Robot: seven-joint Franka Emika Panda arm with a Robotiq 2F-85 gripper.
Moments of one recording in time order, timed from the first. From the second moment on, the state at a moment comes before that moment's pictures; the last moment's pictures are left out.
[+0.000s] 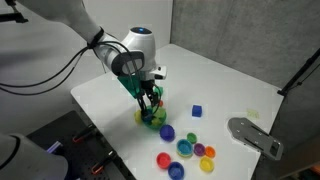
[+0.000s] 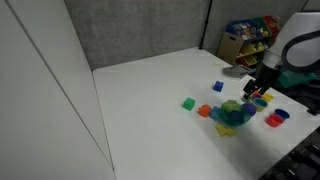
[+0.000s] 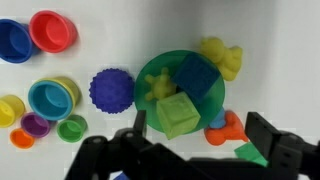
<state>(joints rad) -0.04 0.11 -0.07 -2.51 0.01 2.63 0.06</state>
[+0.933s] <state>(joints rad) 0.03 0.45 -0.08 -2.40 0.02 2.81 0.28</state>
